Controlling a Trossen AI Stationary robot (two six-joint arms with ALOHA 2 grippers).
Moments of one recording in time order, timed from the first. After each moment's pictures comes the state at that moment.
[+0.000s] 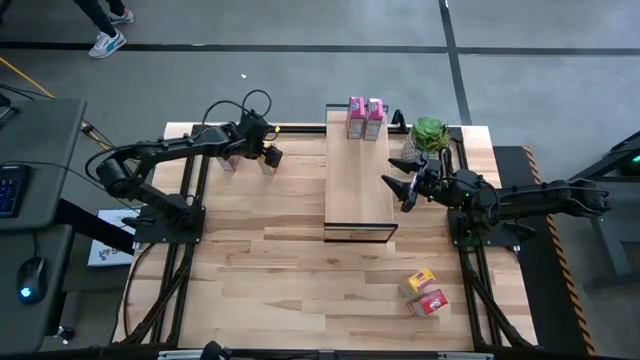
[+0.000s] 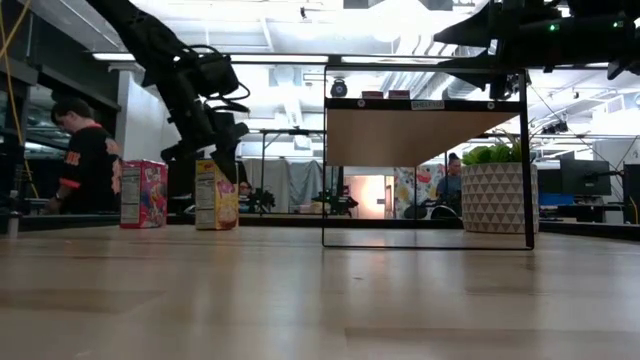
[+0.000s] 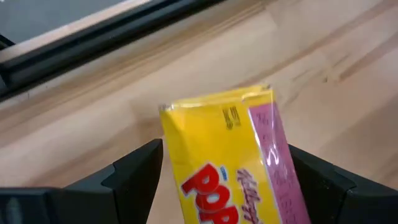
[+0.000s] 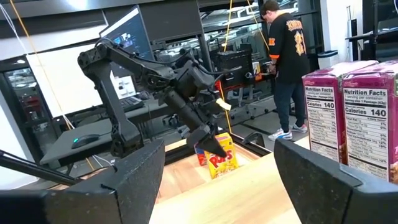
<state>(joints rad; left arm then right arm) 0.70 1.44 0.84 -0.38 -0.09 -0.33 -0.09 0.75 0.25 0.66 0.29 0.18</state>
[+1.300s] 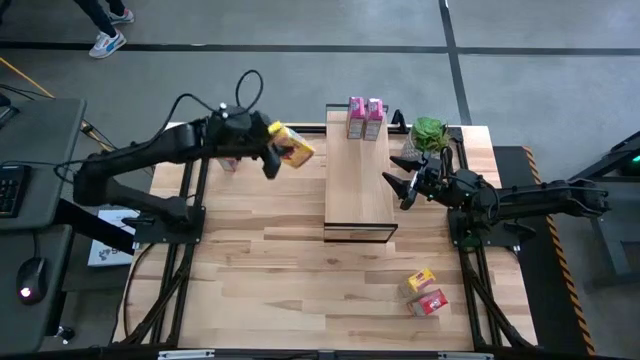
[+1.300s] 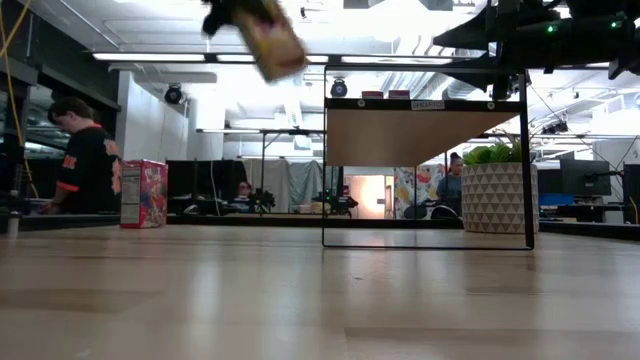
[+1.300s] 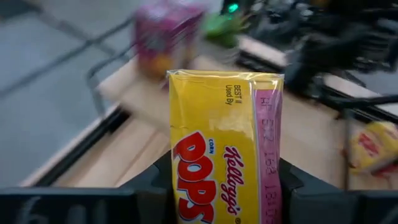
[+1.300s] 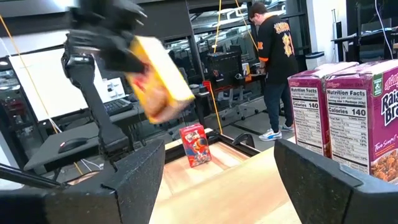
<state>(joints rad) 0.27 1.20 1.28 -0.59 -0.12 -0.22 -0.09 0.75 0.25 0.66 0.34 0.18</state>
